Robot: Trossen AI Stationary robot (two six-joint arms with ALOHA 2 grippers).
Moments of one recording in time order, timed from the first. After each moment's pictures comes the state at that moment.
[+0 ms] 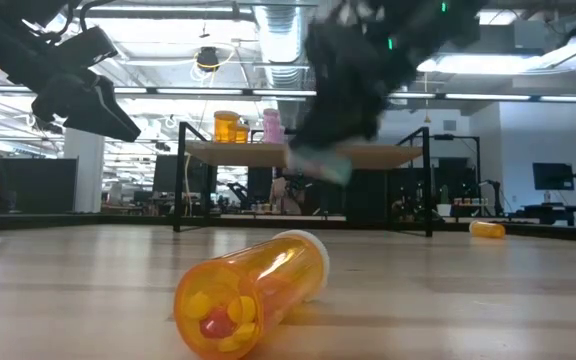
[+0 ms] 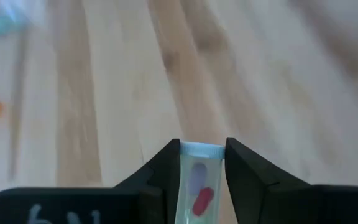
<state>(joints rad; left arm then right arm) -0.02 0.51 0.34 -0.43 -0.50 0.08 0.15 1.73 1.04 -0.04 0.20 0.38</state>
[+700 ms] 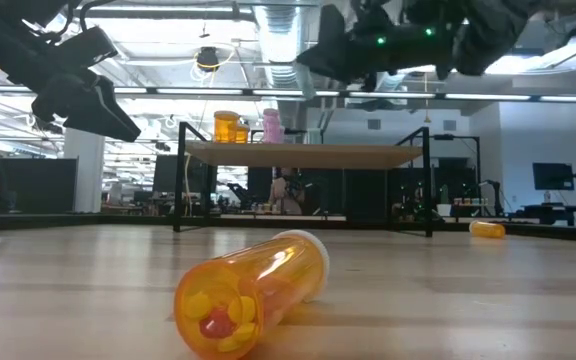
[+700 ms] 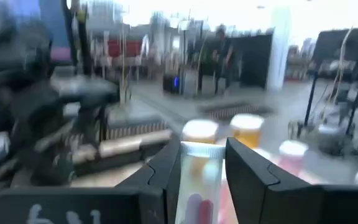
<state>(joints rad) -0.02 0.51 0.34 -0.43 -0.50 0.08 -0.11 1.58 0.77 0.97 0.41 -0.05</state>
